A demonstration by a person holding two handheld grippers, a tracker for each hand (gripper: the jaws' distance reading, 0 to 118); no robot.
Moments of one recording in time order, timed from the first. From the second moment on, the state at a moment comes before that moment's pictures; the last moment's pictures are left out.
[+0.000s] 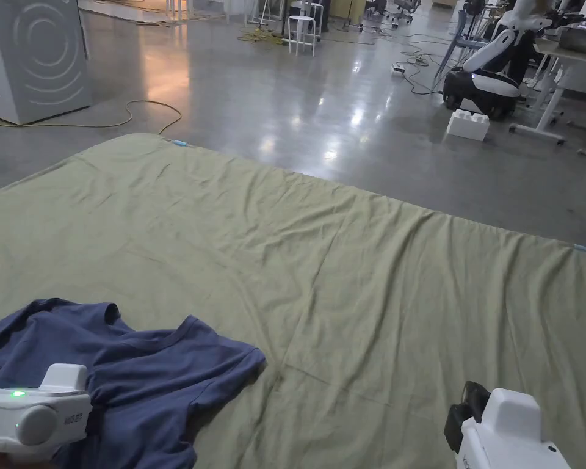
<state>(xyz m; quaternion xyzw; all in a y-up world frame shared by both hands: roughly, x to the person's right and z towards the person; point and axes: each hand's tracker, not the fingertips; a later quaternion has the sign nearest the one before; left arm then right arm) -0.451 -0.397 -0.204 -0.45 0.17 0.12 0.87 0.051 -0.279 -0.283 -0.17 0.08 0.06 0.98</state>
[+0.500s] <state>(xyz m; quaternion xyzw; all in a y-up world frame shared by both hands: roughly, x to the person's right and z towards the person) -0.435 -0.250 -0.202 -0.25 0.14 0.15 0.95 0.073 -0.250 -0.282 -0.13 0.06 0.03 0.99</state>
